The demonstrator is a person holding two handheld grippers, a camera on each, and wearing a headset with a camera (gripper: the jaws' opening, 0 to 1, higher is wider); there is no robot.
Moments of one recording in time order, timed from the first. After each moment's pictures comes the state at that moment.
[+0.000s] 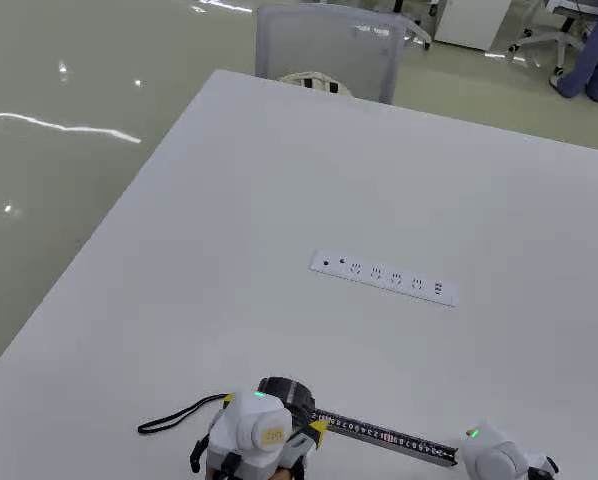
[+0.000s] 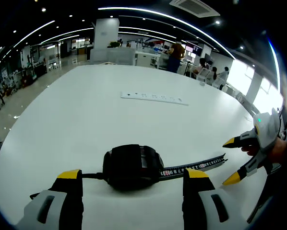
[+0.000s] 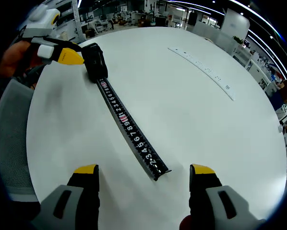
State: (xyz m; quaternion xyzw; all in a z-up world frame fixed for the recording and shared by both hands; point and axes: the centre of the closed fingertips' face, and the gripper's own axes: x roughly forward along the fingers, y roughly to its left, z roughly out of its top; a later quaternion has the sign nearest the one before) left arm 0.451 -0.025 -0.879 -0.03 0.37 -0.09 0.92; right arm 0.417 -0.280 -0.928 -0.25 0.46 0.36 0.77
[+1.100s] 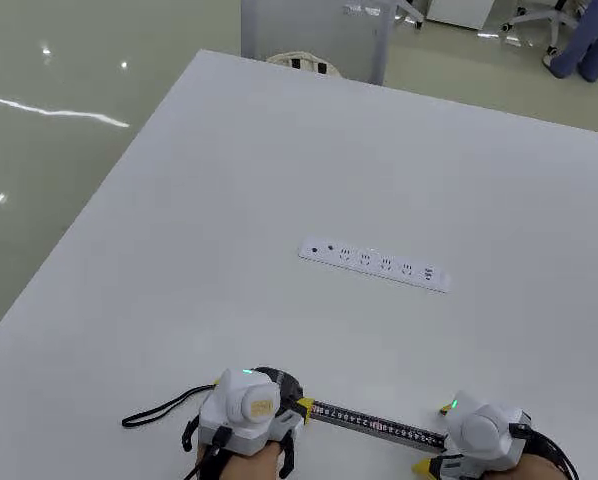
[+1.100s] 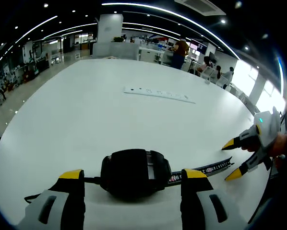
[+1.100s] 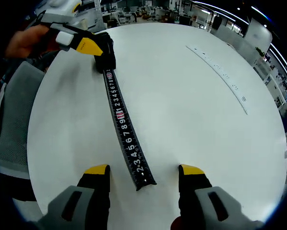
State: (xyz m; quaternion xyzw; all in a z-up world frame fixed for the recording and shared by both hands) left arm 0.467 -0.028 -0.896 -0.04 0.39 -0.08 0.92; right arm 0.435 -0.282 -0.940 -0.29 0.46 0.44 0.72
